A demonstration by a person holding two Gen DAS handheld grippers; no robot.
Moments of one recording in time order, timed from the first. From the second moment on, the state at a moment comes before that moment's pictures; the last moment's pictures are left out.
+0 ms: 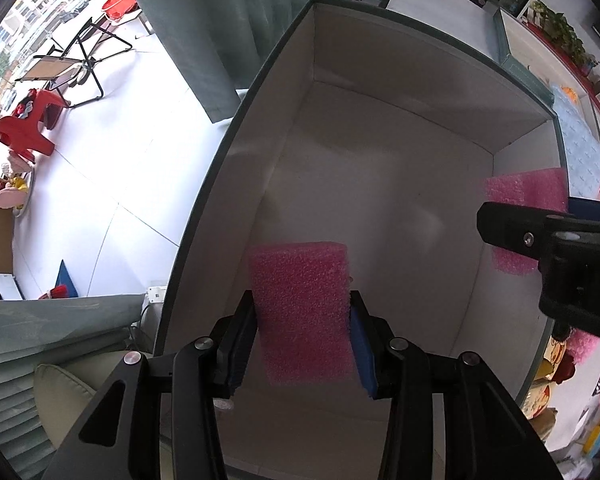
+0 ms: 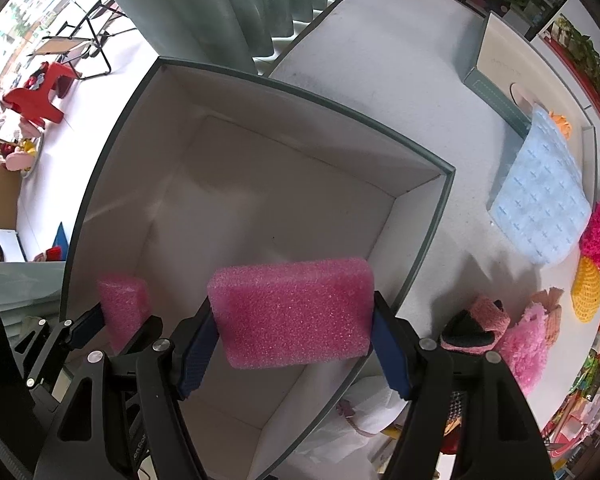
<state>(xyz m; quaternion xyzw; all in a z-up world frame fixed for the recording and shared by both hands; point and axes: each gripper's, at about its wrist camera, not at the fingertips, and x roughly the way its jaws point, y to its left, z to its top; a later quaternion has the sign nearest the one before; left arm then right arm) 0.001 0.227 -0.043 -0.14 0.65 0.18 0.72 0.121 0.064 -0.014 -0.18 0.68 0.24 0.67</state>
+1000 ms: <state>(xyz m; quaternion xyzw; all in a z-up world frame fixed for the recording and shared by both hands) -0.014 0.221 -0.013 -0.13 0.62 0.18 0.75 0.097 0.046 0.036 -0.15 0.62 0.28 0.72</state>
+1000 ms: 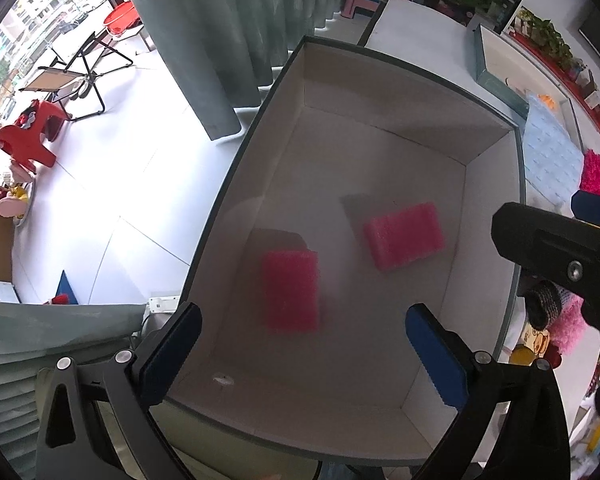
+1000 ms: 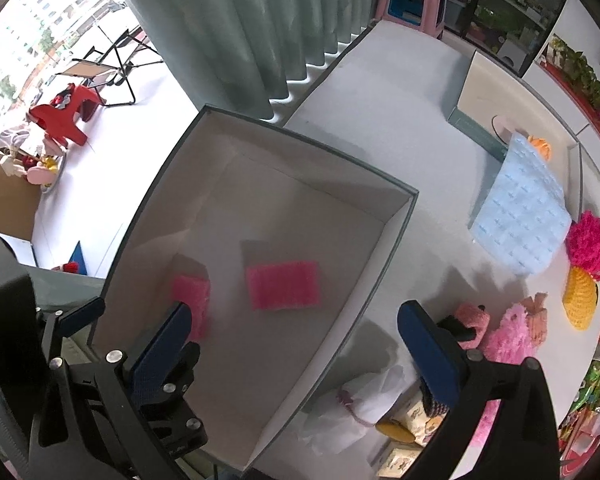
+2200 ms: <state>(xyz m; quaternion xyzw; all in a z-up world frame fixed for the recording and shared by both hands) -0.030 0.195 -0.001 -0.10 0.63 0.19 0.75 0.079 0.014 0.037 -0.12 0.64 0.29 0.70</state>
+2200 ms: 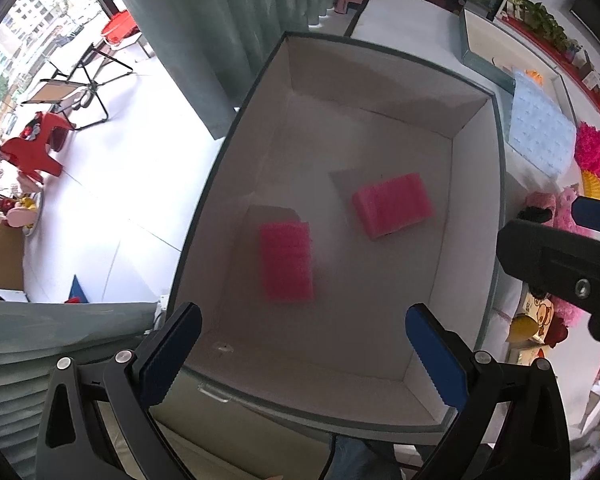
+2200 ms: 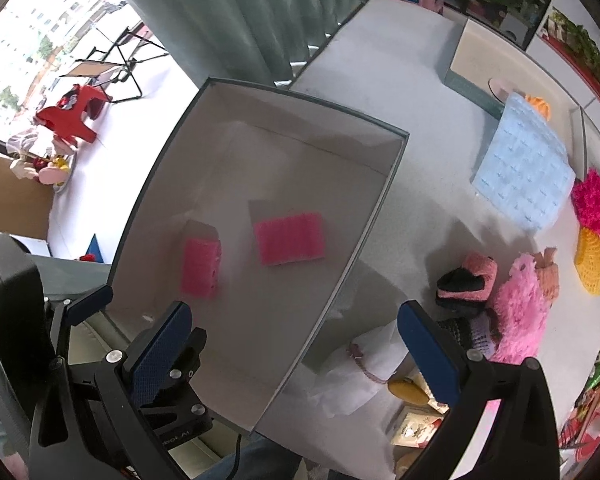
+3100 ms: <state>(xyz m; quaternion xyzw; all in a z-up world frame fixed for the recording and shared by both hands) -0.050 -0.028 -0.041 -0.06 0.70 0.10 0.70 0.063 -0.310 -0.032 0.01 0.74 0.15 0.66</state>
